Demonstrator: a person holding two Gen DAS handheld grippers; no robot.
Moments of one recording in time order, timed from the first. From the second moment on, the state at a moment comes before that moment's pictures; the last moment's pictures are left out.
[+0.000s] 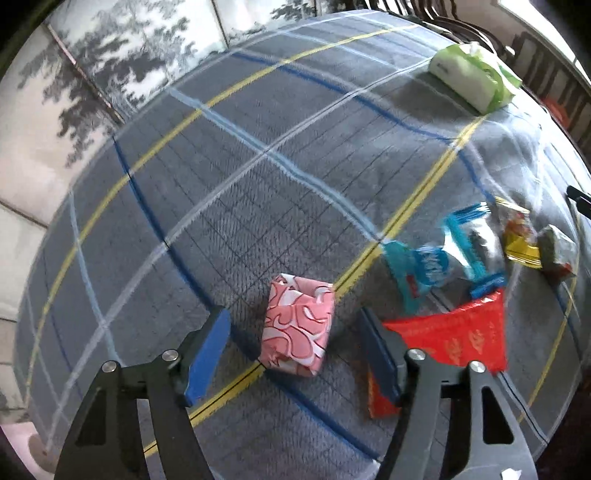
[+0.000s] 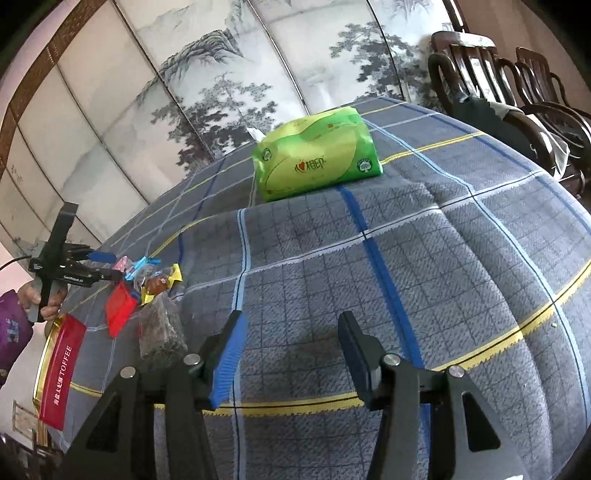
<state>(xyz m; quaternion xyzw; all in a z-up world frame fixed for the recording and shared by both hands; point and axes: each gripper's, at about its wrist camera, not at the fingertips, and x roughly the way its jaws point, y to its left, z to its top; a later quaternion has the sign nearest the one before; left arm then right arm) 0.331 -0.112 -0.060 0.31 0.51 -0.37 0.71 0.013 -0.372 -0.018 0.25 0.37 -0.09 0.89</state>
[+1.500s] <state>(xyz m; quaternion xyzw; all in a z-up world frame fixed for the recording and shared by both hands) 0.071 0.066 0.042 -0.06 0.53 -0.22 0.82 0.160 -0.197 0.028 0.01 0.40 0.21 0.89</state>
